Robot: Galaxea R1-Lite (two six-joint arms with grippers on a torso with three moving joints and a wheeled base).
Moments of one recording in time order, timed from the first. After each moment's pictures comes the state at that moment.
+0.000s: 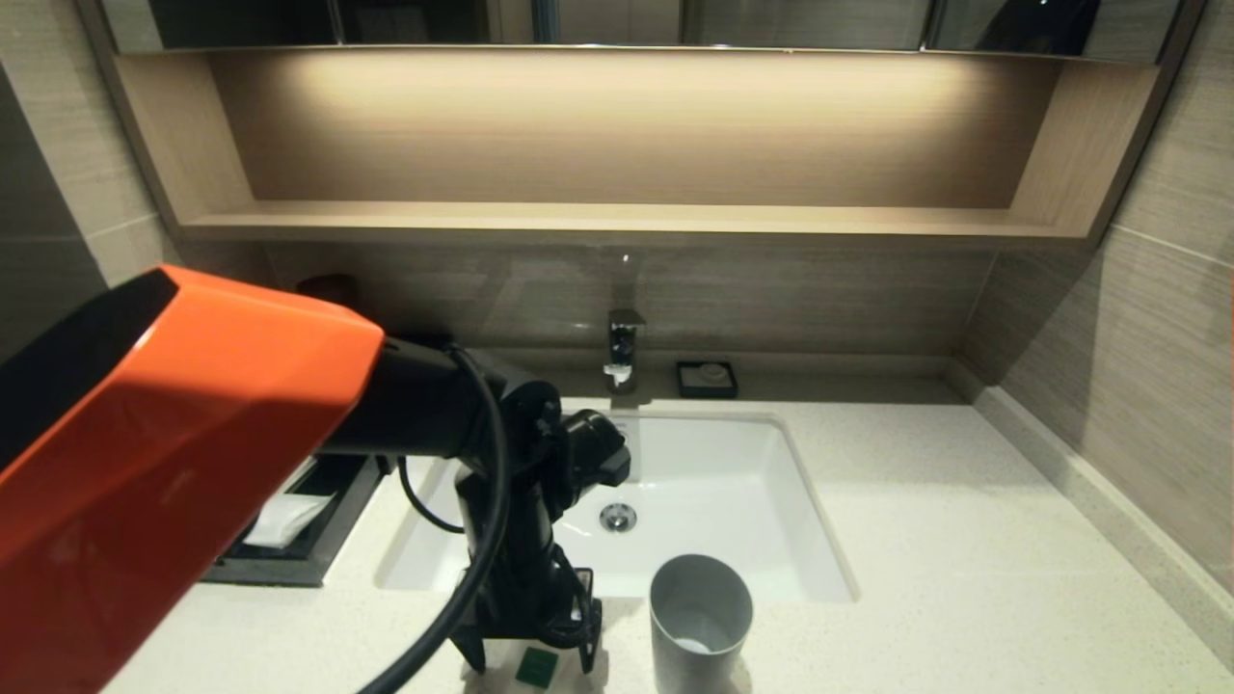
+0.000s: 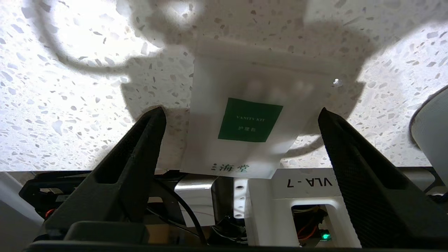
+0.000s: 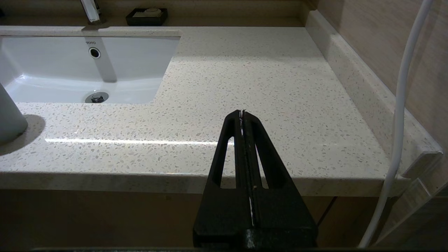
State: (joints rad) left arm -0.71 2.14 -1.53 0.95 -0.10 -0.64; right arm 0.00 0.00 0.00 0.00 0.00 0.00
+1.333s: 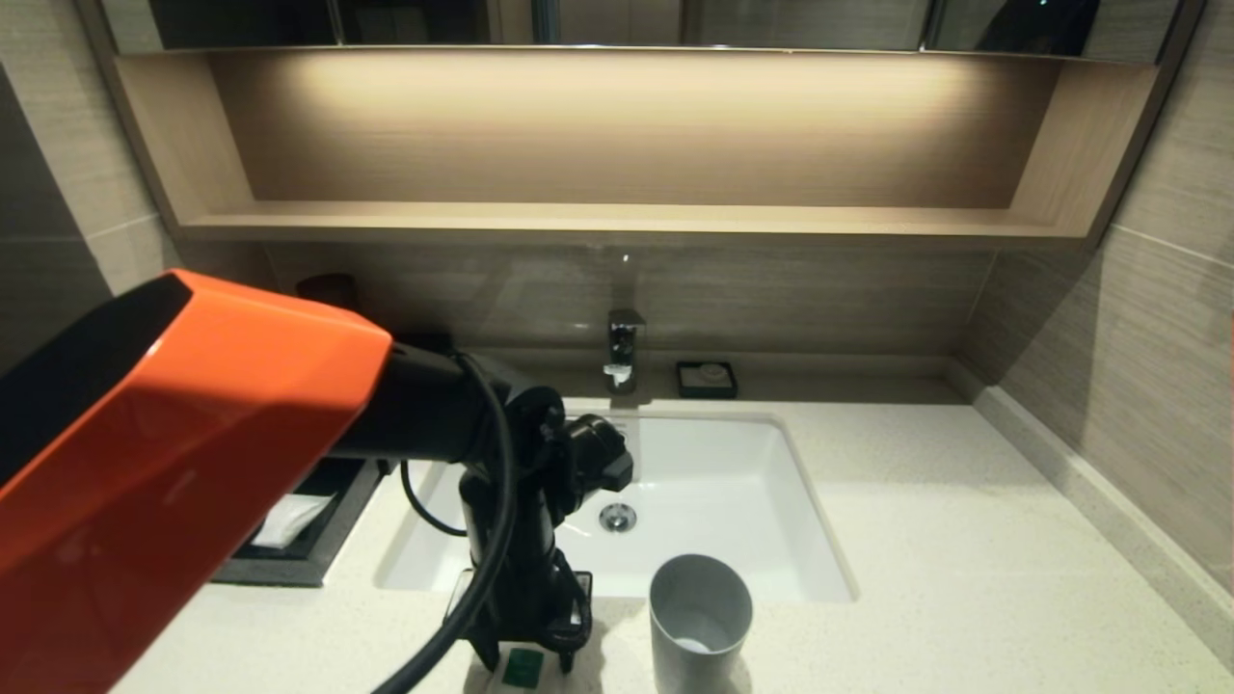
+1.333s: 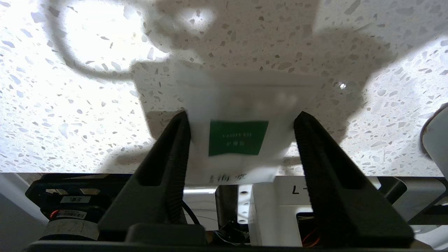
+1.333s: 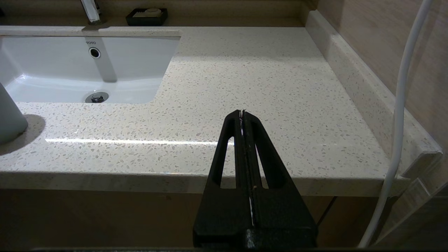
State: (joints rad) left arm -0.71 2.15 -1.53 0.94 -0.06 -0.64; right arm 0.00 0.00 0.00 0.00 0.00 0.00
